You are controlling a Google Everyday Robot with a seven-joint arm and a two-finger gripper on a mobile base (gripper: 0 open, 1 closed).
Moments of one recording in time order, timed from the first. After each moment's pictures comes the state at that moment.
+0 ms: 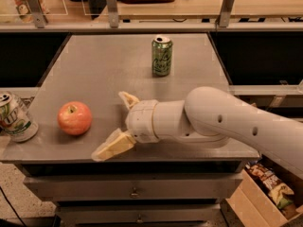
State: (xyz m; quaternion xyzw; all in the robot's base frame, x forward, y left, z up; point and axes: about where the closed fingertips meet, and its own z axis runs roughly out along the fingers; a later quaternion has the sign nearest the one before) arm 0.475 0.105 0.822 -0.54 0.63 0.30 0.48
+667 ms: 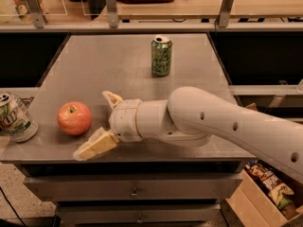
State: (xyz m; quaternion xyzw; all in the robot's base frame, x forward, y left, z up) arm 0.473 0.148 0.829 -0.53 0.61 0.33 0.48
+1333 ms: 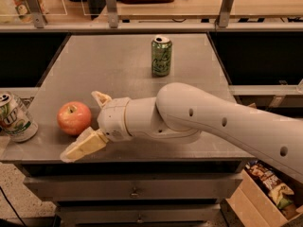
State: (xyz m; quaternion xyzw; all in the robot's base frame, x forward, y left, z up) arm 0.464 0.173 0.839 -0.54 0.61 0.35 0.47
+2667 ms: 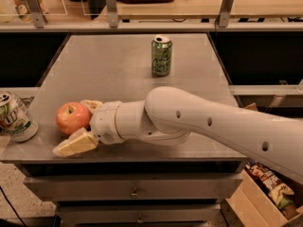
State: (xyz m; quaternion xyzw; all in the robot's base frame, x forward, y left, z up) arm 0.466 0.193 0.822 -0.53 0.62 0.36 0.46
